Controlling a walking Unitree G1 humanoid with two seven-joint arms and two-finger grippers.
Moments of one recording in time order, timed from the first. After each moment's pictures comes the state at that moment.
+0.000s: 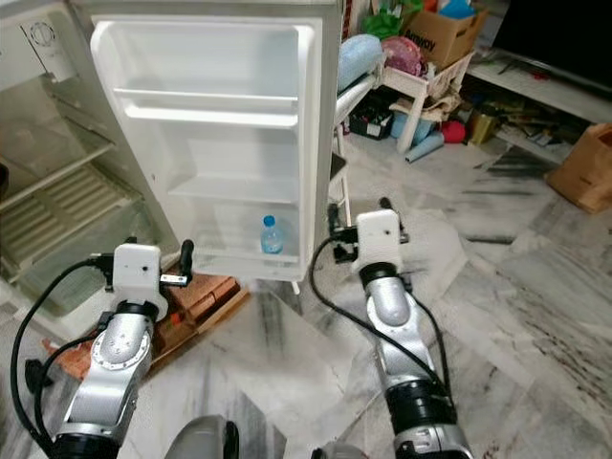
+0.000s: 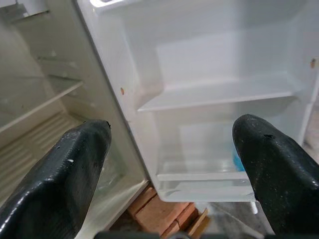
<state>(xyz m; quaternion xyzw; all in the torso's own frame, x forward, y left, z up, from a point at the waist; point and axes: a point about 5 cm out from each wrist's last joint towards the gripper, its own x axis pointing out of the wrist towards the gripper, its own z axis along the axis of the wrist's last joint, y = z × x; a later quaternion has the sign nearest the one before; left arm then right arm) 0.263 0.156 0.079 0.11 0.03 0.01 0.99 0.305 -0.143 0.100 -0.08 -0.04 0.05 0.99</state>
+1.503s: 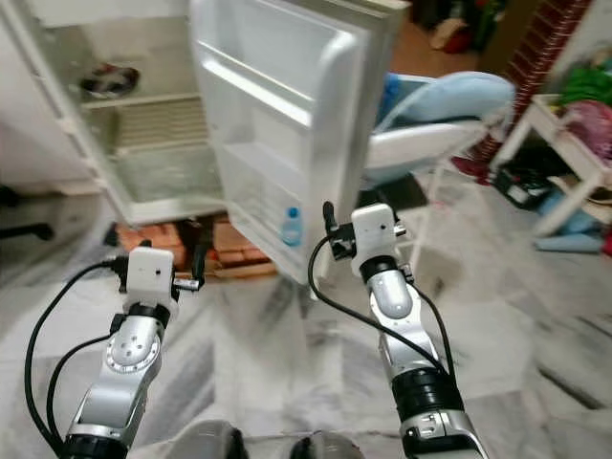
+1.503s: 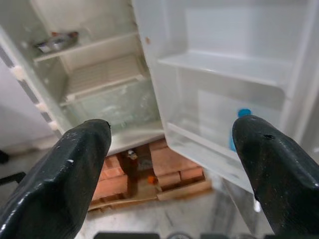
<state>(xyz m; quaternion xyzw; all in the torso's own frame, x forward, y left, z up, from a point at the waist) 0.262 0.154 0.073 0.11 0.04 0.01 0.99 0.313 -0.133 0.101 -0.09 -0.05 0.10 0.99</state>
